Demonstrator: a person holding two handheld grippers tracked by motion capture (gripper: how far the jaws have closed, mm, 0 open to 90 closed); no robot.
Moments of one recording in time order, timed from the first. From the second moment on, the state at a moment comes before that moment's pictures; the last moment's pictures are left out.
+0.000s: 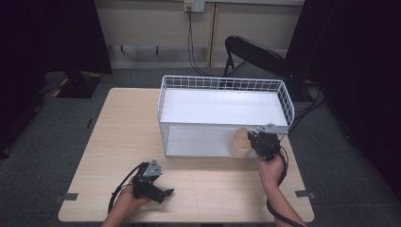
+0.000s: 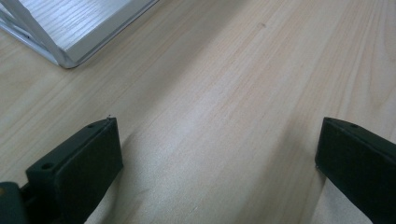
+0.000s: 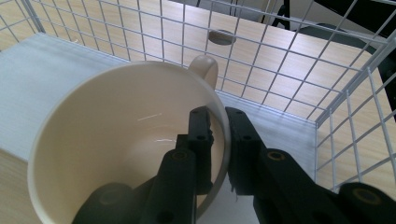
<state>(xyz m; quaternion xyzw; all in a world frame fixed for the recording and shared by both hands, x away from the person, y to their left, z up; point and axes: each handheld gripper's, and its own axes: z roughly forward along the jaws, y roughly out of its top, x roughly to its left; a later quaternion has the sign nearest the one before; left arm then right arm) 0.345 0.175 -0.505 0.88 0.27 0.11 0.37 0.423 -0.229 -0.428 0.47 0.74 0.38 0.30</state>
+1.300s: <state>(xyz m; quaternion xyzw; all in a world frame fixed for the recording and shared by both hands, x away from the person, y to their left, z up) 0.345 0.175 -0.505 0.88 0.27 0.11 0.38 0.425 -0.230 -0.426 0.49 0.71 0.40 0.31</state>
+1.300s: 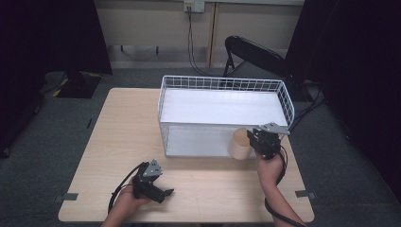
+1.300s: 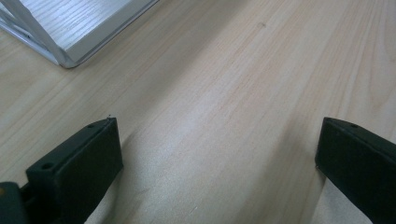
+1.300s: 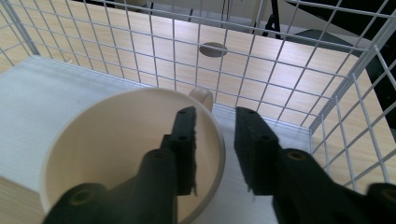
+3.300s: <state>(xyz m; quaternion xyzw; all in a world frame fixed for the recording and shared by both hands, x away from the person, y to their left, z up) 0.345 0.175 -0.505 0.88 0.27 0.11 0.37 0.390 -0.227 -0.432 0.47 0.73 0.44 0.23</state>
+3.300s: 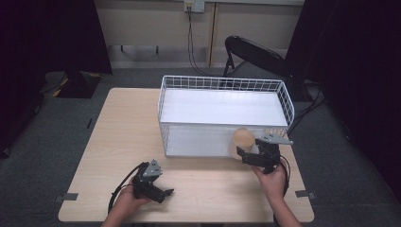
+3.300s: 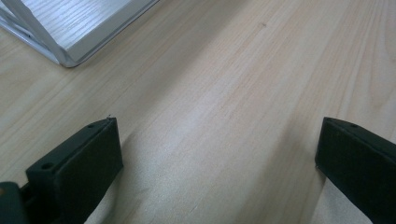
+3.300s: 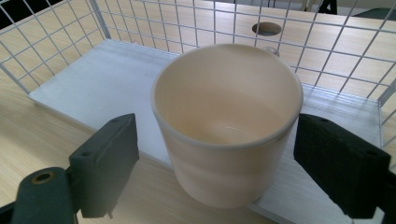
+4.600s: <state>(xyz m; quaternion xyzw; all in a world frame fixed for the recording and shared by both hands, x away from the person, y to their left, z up) 0.345 0.175 -0.505 0.88 0.27 0.11 0.38 0.397 -0.224 -0.431 0.46 0.75 0.41 0.25</state>
